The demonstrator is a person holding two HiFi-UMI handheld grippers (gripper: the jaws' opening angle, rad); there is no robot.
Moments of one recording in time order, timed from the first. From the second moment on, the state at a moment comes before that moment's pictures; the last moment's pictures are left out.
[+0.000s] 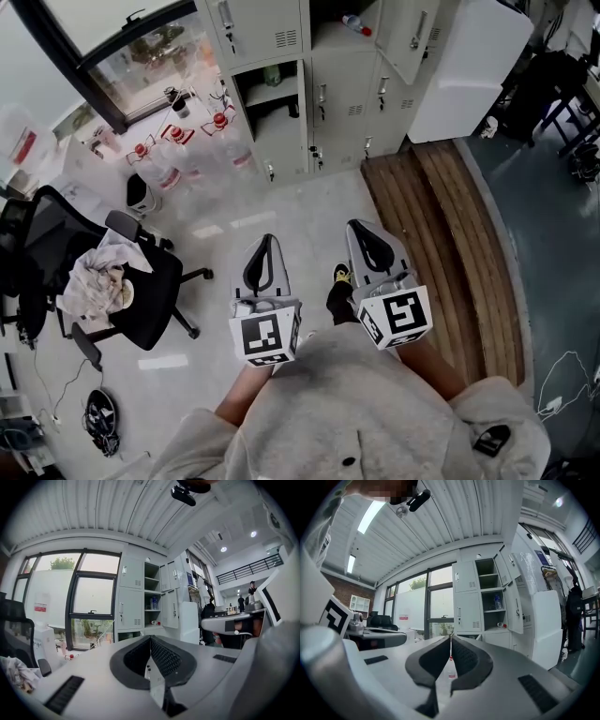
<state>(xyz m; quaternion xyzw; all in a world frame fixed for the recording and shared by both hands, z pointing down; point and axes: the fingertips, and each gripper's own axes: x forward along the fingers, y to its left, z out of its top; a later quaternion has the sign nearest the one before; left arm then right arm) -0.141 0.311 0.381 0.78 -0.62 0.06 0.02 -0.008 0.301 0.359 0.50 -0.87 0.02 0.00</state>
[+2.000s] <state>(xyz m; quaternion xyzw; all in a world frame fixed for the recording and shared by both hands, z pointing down) -0.063 0.020 0.390 0.74 -0.66 0.10 0.03 0.067 0.003 0.378 0.44 -0.89 0.08 -0.01</state>
